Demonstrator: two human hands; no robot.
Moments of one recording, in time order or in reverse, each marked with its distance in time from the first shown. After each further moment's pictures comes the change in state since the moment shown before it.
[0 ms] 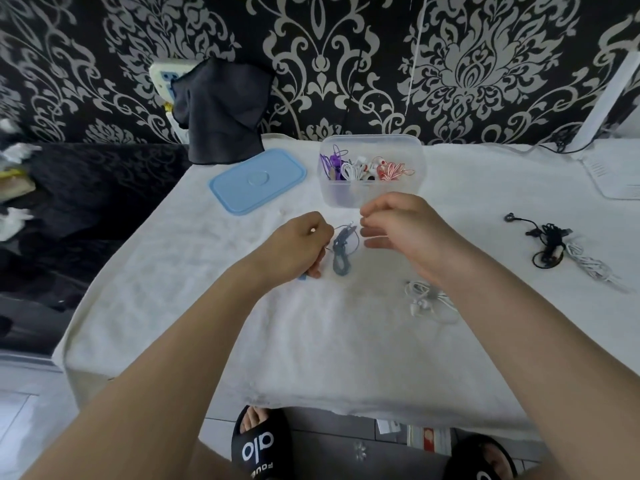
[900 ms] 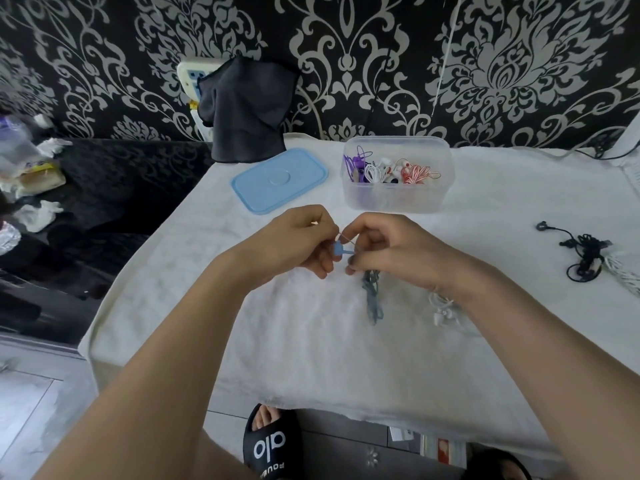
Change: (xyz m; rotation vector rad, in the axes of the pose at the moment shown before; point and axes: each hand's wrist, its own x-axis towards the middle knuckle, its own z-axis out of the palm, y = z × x) left_hand -0.010 -0.002 -0.032 -0.231 -0.105 0.044; right_hand 0.000 0.004 0.017 -0.246 -0.429 -0.198
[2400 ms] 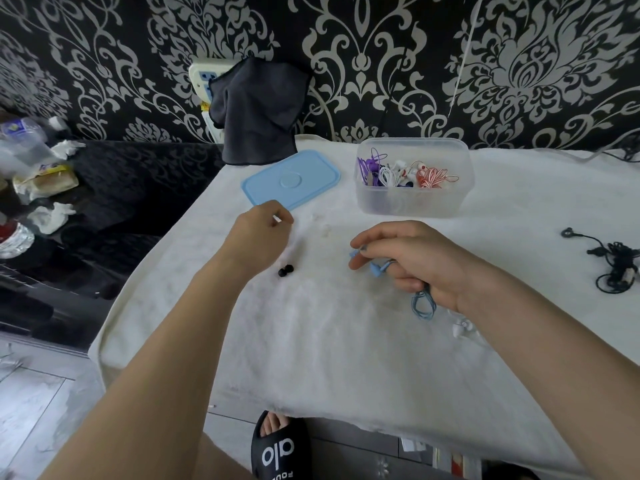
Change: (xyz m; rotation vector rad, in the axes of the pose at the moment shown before) left_hand 0.017 -0.034 -0.044 0.445 0.472 -0.086; right_hand 0.007 -0.003 0.006 0.307 0.064 0.249
